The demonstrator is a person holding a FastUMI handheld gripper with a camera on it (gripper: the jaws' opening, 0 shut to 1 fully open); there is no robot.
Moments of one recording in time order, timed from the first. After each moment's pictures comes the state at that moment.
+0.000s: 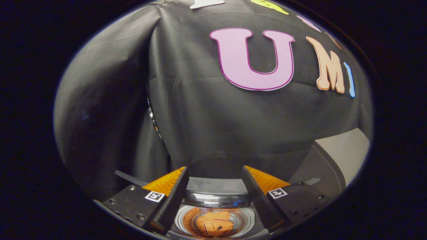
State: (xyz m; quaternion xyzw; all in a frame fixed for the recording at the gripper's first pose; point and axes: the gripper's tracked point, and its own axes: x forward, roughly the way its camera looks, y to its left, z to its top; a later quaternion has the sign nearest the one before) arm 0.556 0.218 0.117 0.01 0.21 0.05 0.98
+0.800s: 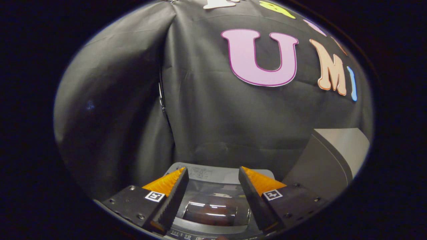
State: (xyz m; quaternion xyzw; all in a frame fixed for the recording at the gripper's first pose) arm 0.523 0.220 0.098 -0.02 0.19 0.08 0.98
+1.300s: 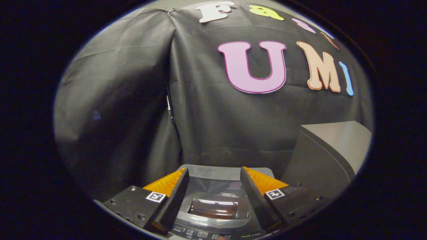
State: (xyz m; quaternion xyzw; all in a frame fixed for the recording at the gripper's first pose) arm 0.460 0.206 0.106 0.01 0.15 0.11 0.98
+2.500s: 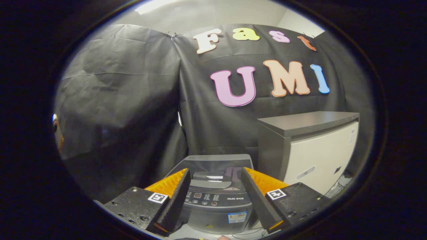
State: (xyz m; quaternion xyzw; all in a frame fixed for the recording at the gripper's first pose) arm 0.239 0.111 0.103 0.05 0.04 0.10 0.99
